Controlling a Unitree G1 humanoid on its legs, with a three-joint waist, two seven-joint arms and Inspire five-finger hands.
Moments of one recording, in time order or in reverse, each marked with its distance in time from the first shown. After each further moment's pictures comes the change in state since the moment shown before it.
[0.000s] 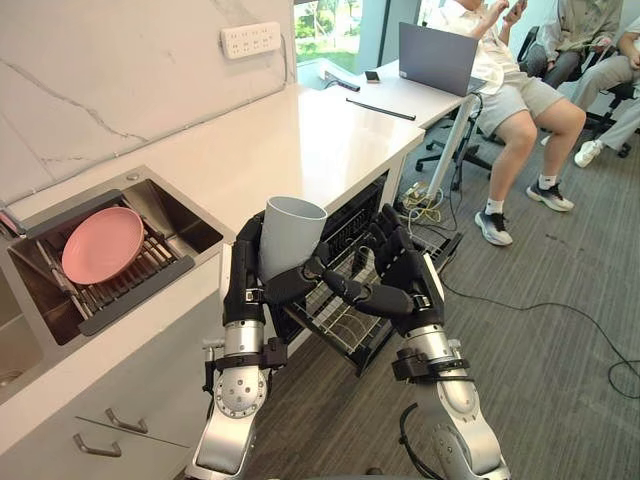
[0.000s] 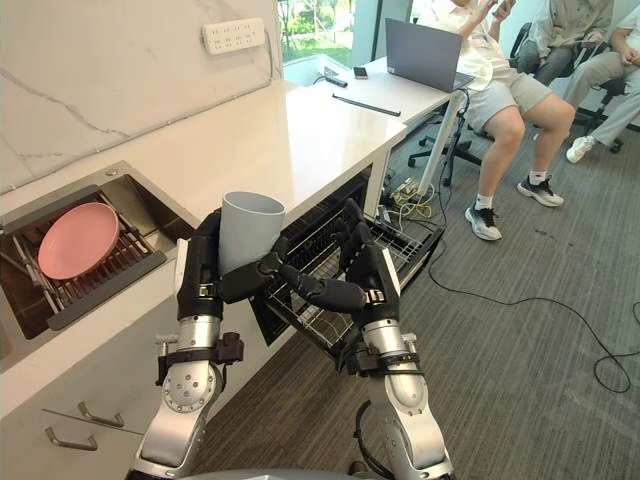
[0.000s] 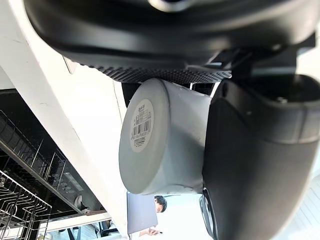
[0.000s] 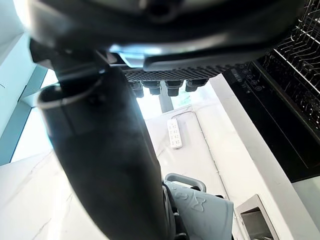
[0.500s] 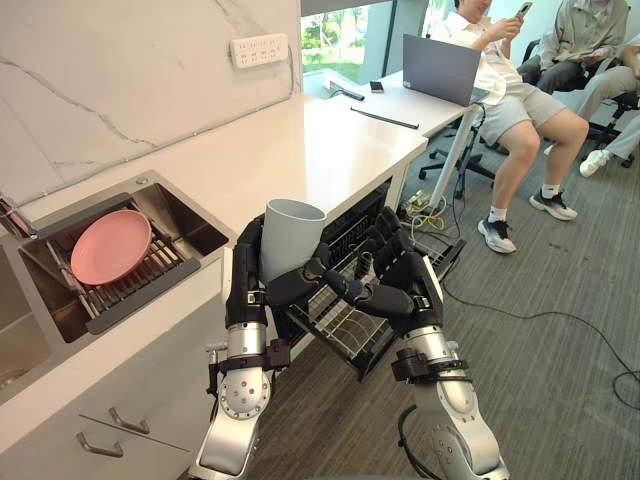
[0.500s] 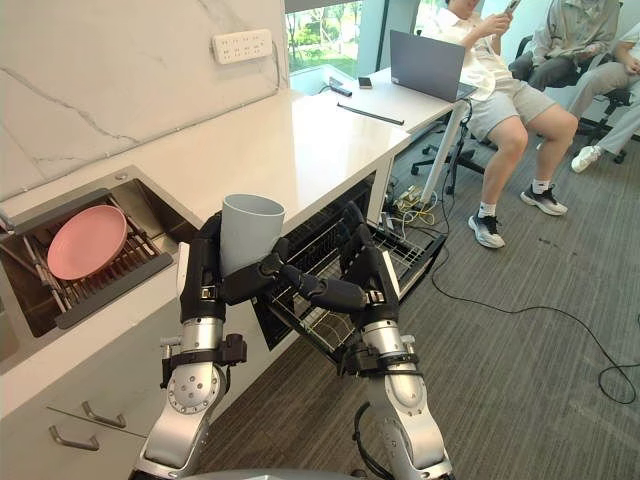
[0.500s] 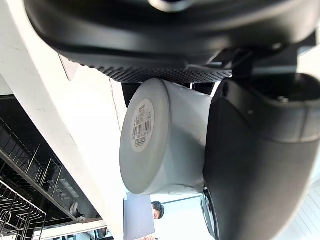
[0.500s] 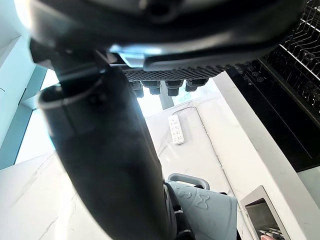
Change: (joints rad) left arm 0.000 0.005 -0.009 0.024 -0.002 -0.009 0.026; right arm -0.001 -0.005 0.013 0.009 0.034 0.000 -0.004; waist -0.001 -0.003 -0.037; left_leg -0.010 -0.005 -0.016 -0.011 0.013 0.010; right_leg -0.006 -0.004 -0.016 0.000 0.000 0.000
